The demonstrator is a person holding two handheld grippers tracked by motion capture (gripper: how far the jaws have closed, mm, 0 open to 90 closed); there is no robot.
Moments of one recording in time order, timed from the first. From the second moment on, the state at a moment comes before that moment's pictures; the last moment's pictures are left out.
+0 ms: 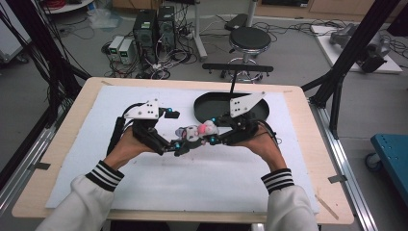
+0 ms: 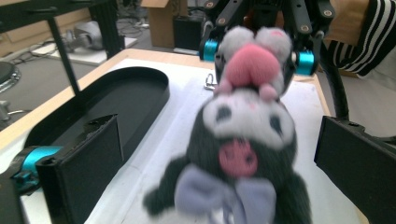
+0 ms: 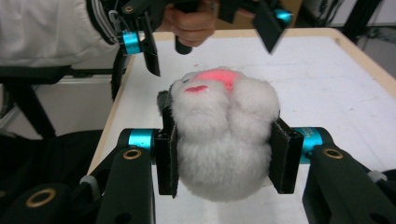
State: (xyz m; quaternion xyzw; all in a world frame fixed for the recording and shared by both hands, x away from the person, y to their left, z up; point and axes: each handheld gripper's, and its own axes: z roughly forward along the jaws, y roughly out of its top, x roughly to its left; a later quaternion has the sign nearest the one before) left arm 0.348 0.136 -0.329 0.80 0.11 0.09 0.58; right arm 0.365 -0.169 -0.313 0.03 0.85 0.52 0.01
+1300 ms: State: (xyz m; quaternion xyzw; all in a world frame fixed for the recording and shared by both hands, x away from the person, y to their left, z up) left arm 0.288 0.260 -0.407 0.72 0.25 0.25 0.59; right arm 0.364 -0.214 -0.300 0.21 0.77 0.58 0.16
